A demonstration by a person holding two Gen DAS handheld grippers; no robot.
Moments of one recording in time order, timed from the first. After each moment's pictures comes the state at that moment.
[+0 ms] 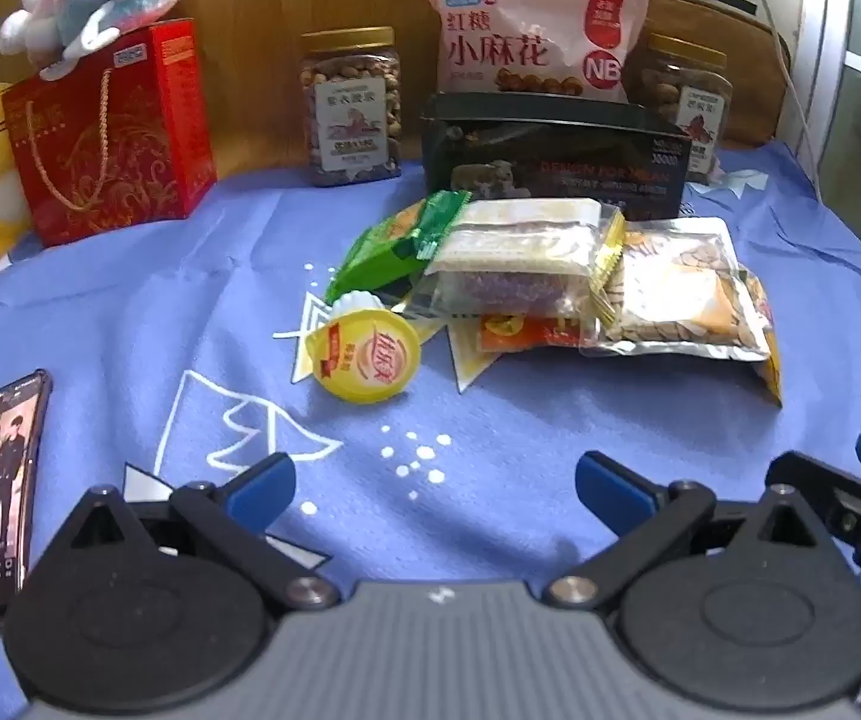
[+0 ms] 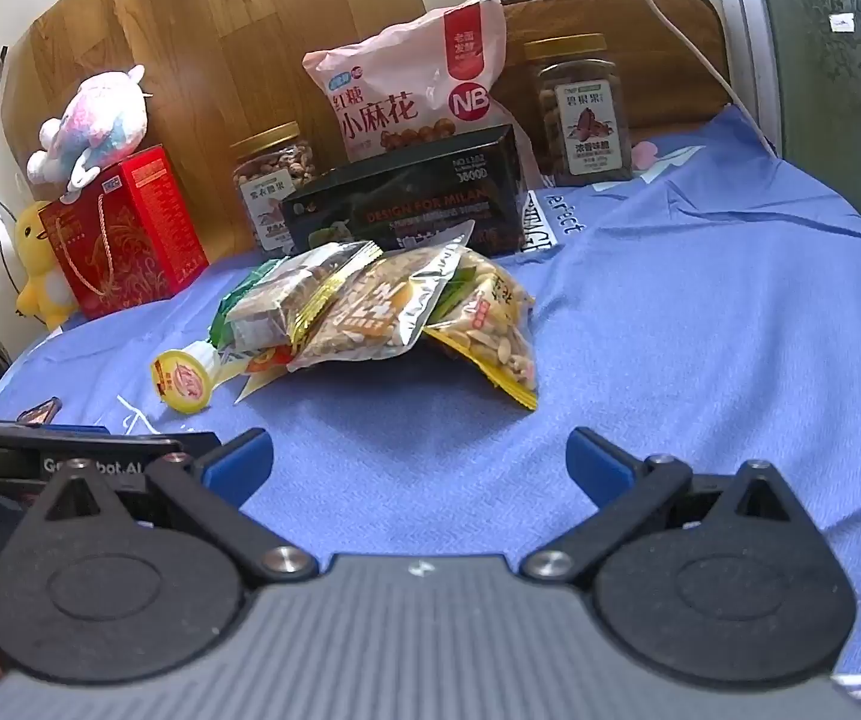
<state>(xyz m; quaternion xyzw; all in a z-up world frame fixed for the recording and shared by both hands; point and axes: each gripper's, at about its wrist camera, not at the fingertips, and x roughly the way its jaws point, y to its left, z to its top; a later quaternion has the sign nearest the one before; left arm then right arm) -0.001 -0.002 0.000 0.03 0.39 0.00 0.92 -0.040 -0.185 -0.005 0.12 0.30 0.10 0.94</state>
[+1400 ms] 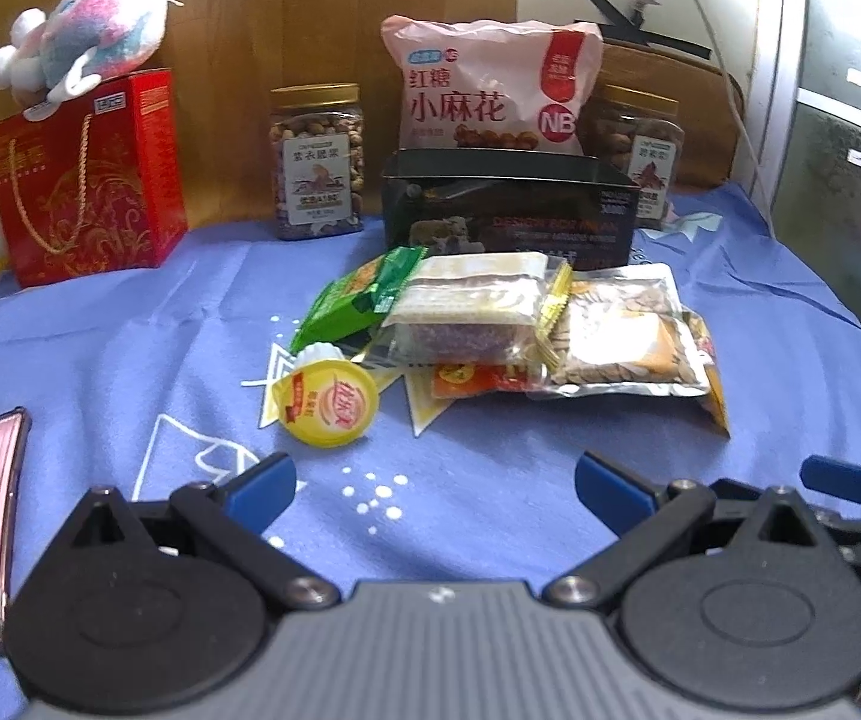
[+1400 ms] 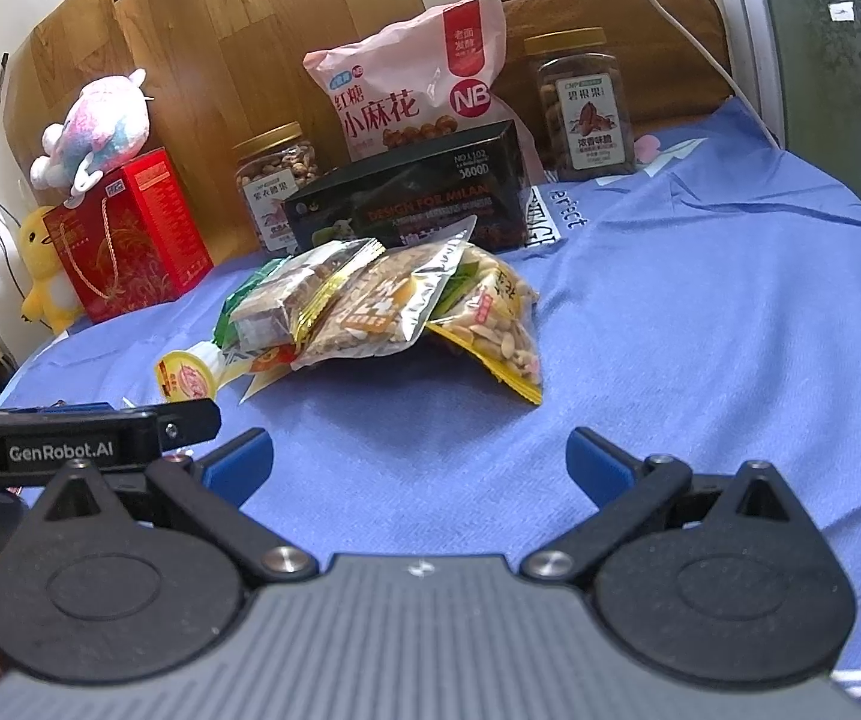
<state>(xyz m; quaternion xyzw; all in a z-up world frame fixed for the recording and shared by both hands) -0.012 -0.005 0.009 0.00 0.34 -0.06 0.94 -0.039 -0.187 -0.009 0.12 0.30 0.11 0.94</state>
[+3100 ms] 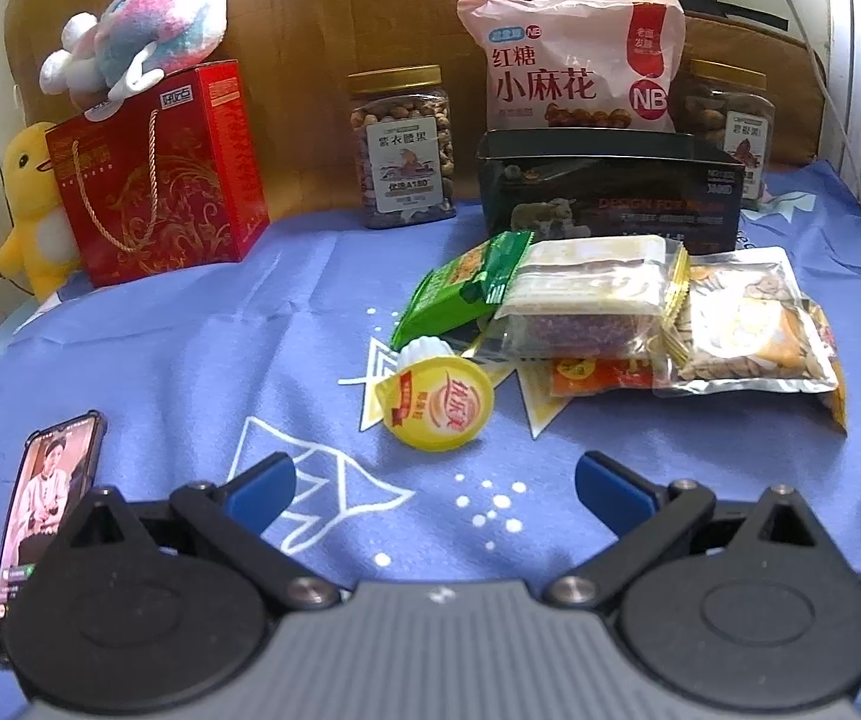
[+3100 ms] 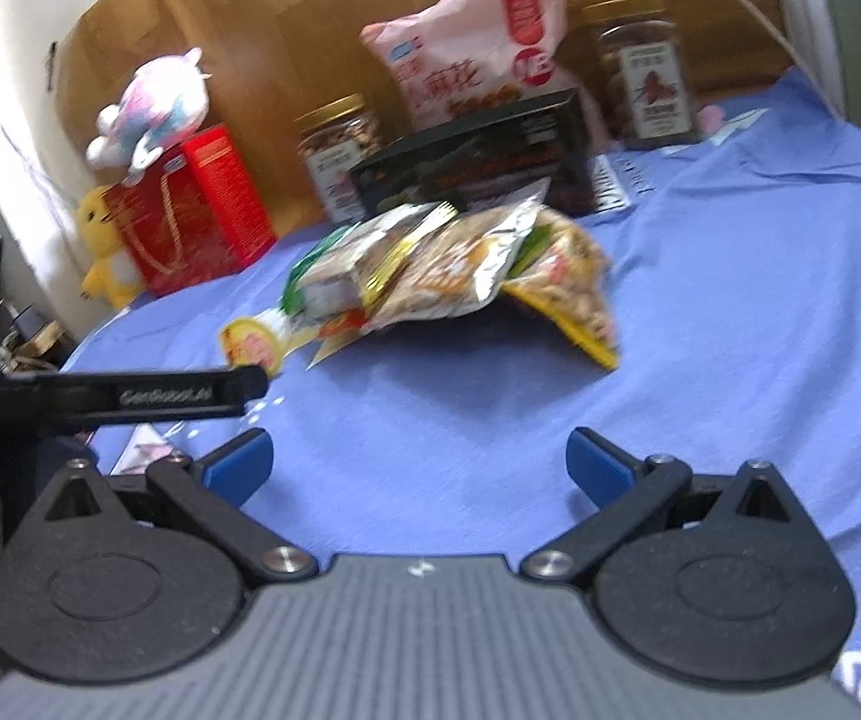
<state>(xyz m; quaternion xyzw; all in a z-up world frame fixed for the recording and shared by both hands) 0.007 0.010 0.000 0.04 0.35 0.04 0.93 -0.042 -0.176 -0.014 0.14 0.31 0.19 0.92</state>
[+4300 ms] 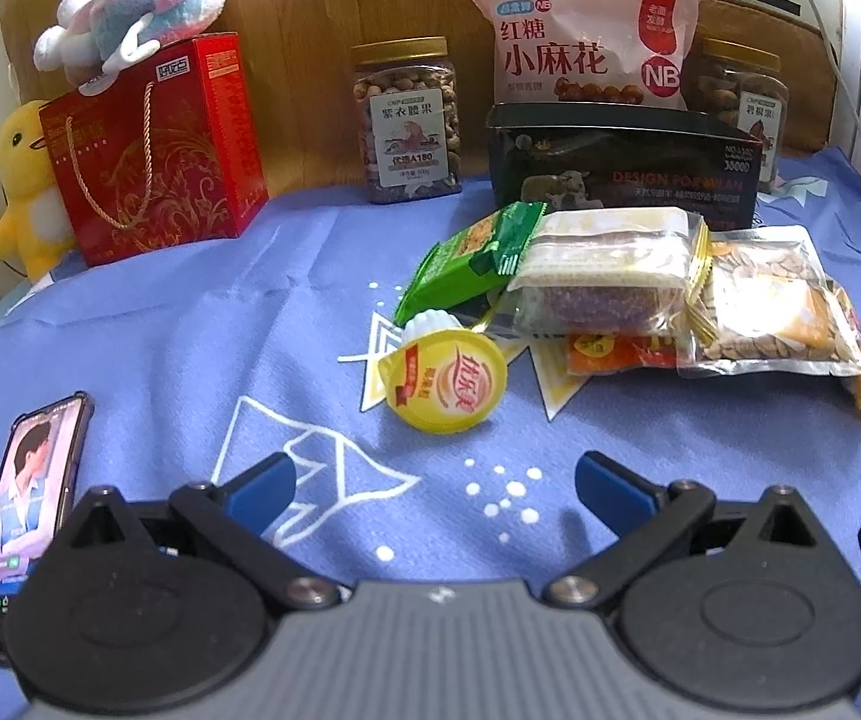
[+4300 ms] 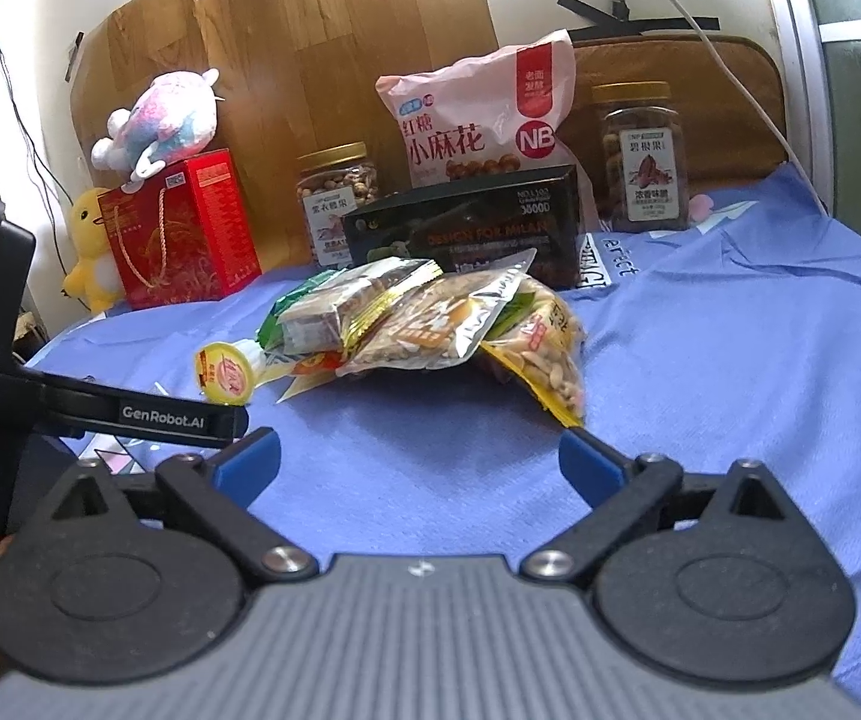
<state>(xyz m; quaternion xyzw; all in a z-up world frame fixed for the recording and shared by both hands) 0.017 0.016 -0.014 0.03 0.37 0.04 0.93 -0.045 -0.178 -0.011 0.08 0.24 0.16 0.95</state>
